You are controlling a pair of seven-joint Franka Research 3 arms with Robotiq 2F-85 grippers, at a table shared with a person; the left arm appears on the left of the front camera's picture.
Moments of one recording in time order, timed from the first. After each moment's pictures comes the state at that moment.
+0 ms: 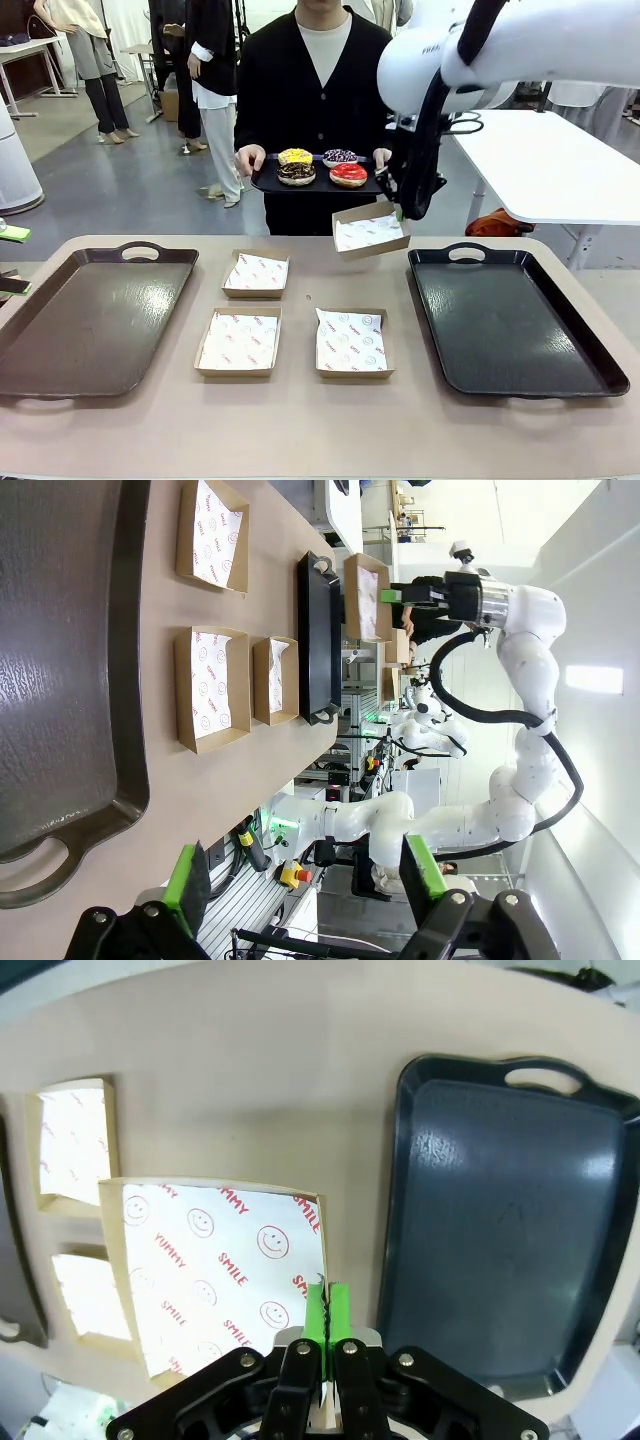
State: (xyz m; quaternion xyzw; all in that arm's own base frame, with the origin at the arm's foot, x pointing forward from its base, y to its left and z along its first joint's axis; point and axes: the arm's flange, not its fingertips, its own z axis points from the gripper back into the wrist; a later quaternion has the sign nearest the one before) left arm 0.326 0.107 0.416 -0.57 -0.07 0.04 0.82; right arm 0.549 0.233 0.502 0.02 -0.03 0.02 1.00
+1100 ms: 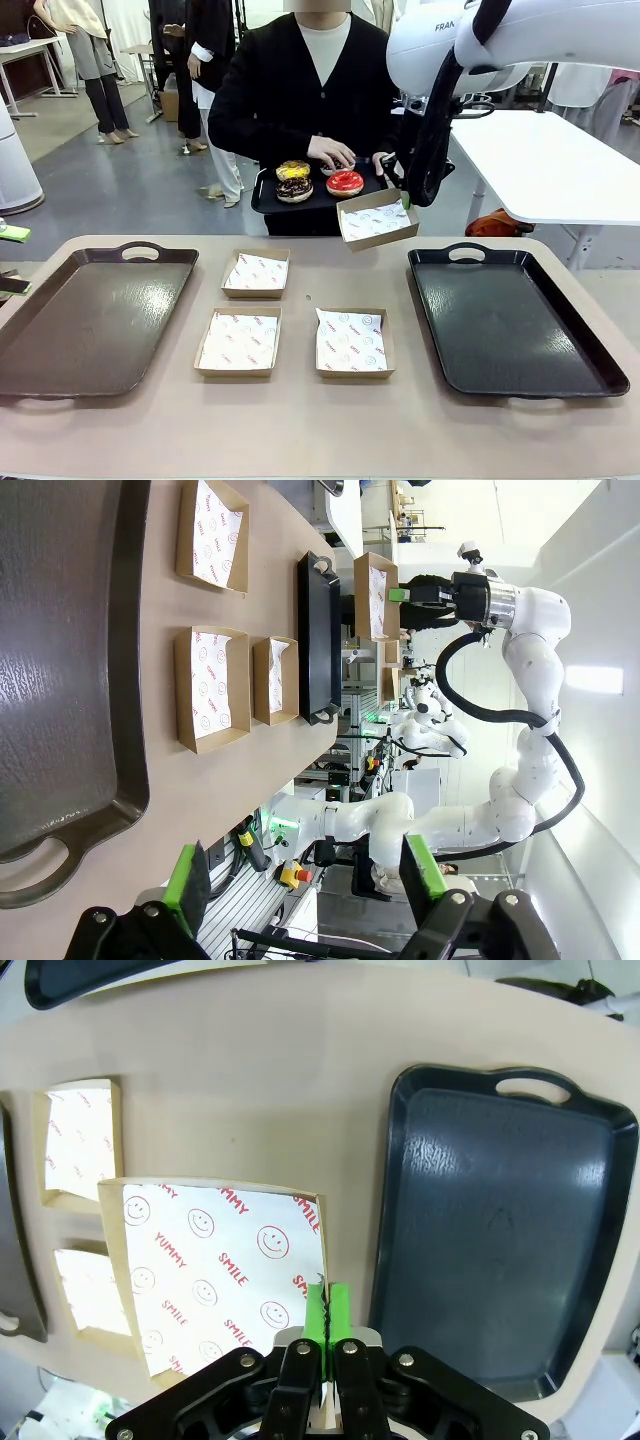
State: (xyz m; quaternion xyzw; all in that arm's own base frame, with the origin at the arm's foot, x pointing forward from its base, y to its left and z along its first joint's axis) left arm 0.326 0.107 0.416 -0.57 -0.07 0.04 0.82; right arm 0.551 0.228 0.513 0.02 -0.04 0.03 1.00
